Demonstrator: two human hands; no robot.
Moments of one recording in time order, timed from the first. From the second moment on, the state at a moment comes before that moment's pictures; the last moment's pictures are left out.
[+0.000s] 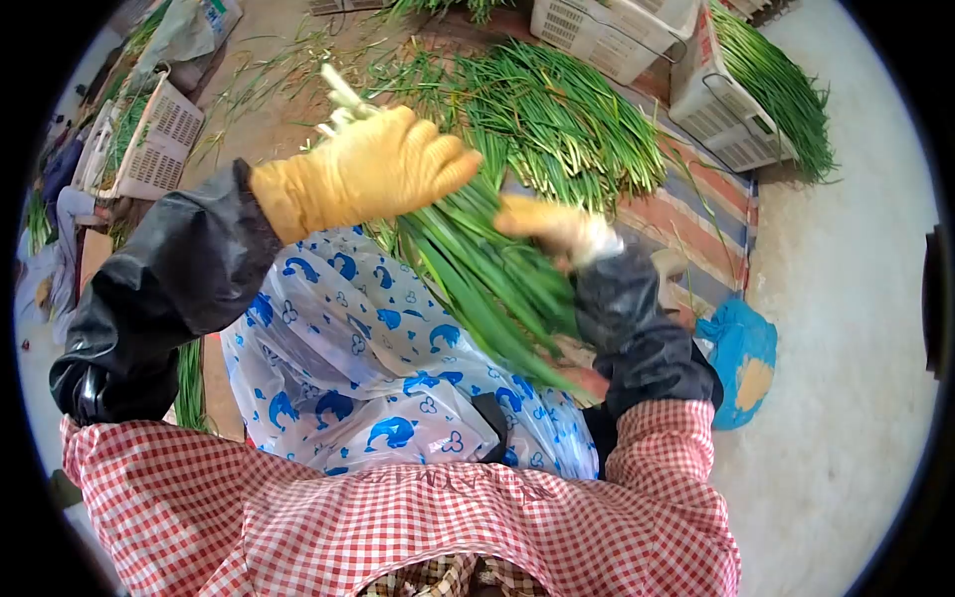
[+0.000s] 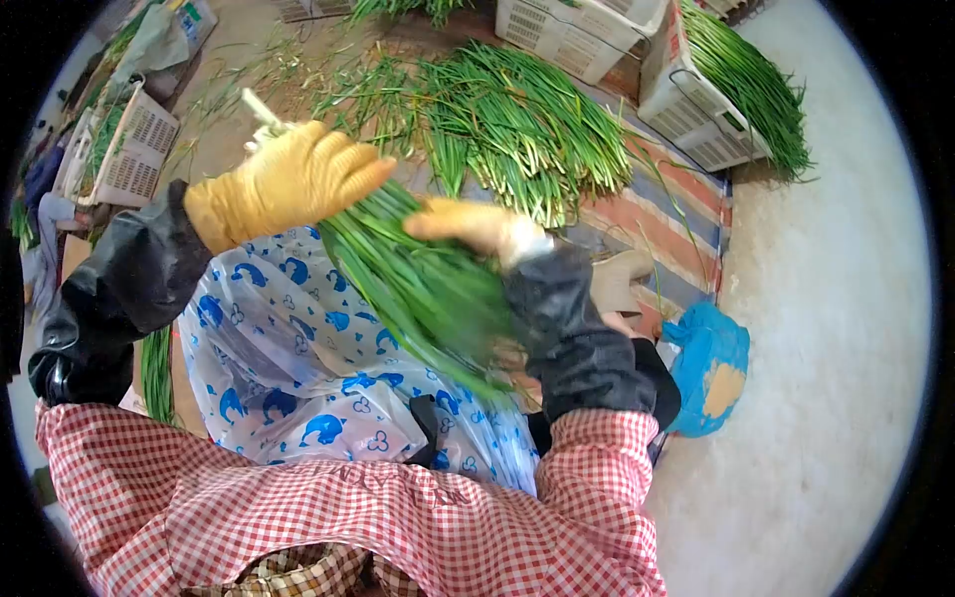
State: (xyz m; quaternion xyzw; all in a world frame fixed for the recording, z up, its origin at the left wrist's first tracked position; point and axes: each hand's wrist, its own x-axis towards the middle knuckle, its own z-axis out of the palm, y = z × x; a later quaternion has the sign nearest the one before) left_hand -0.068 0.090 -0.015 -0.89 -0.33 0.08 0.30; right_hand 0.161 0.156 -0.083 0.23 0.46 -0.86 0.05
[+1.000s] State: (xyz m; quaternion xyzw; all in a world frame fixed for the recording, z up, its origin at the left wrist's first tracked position) left_hand 0.075 0.105 -0.170 -0.08 0.24 0.57 0.78; right_hand 0.177 0.120 -0.068 0.48 0.53 -0.69 -0.08
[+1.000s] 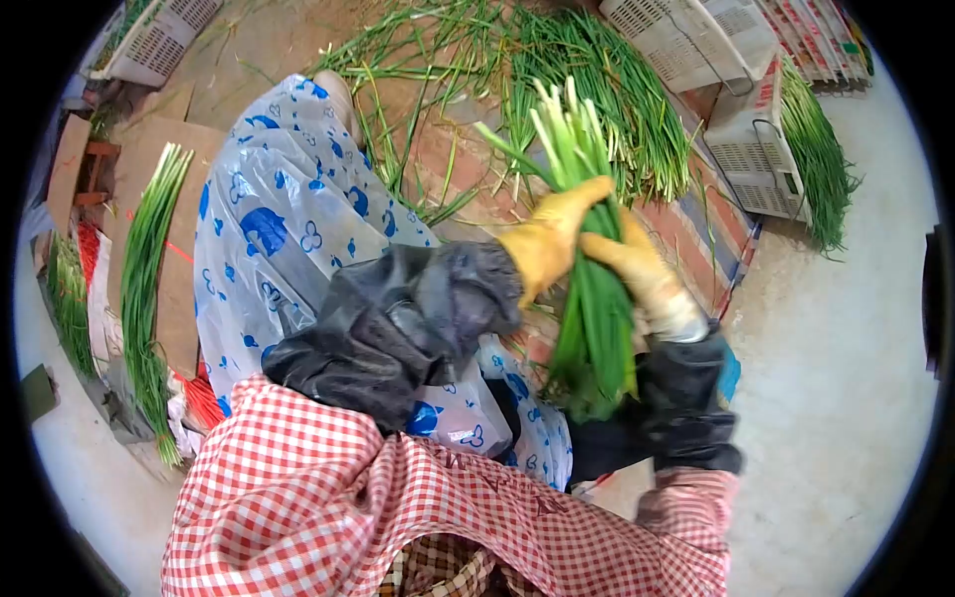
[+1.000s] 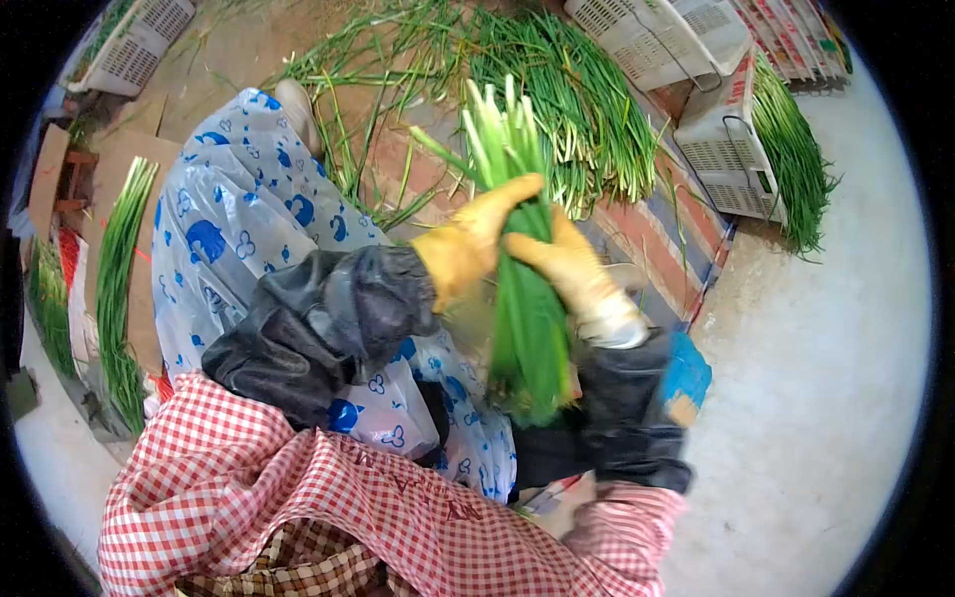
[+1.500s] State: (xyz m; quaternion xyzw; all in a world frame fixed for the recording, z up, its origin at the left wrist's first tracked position) left_hand 0.113 0.046 -0.312 -0.14 0.12 0.37 0.91; right_hand 0.218 0.117 -0.204 0.58 0.24 -0.73 0.29
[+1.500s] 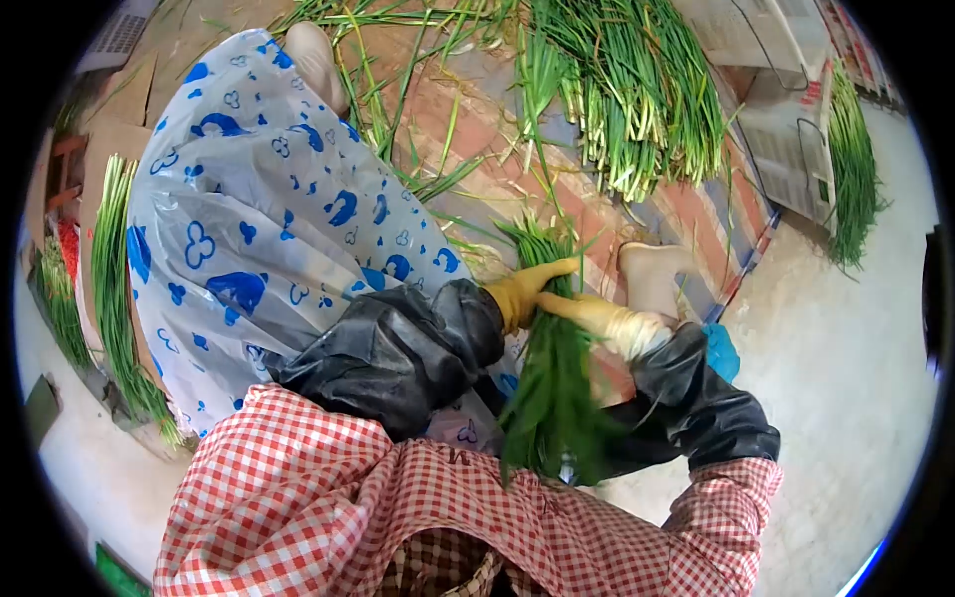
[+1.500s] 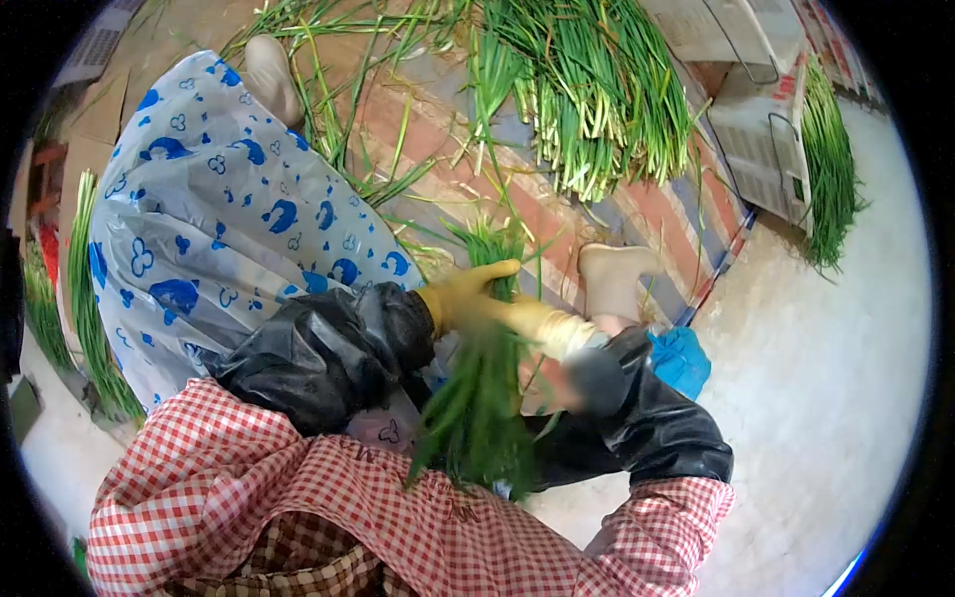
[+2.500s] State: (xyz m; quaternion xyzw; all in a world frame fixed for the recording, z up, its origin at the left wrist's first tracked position) left_hand -0.061 -0.149 -0.064 0.13 0.54 0.26 0.79; right_hand 0.224 0.134 -0.246 0.68 0.57 -0.32 -0.33
